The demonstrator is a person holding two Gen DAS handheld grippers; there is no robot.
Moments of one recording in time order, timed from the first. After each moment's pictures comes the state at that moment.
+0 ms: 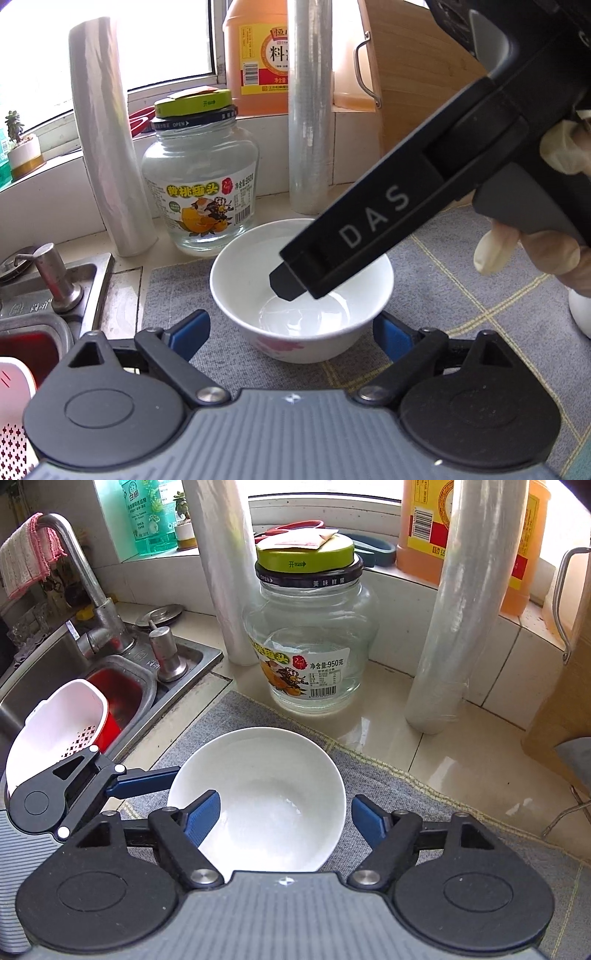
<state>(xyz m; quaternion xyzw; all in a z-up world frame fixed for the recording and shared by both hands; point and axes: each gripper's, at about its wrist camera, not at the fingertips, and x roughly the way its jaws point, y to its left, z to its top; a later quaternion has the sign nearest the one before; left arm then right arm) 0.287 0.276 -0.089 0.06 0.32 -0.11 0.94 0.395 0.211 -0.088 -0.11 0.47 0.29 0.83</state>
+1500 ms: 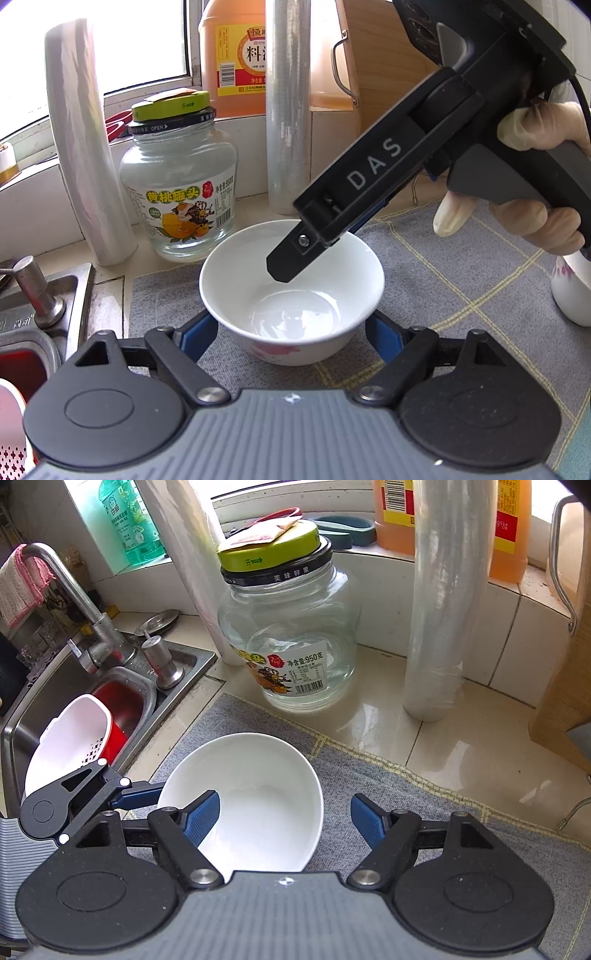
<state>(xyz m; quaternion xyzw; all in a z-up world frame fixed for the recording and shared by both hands) 0.286 0.279 -0.089 0.06 0.32 -0.15 0.93 0.416 0.193 -0.090 -0.06 0.50 0.31 0.81</state>
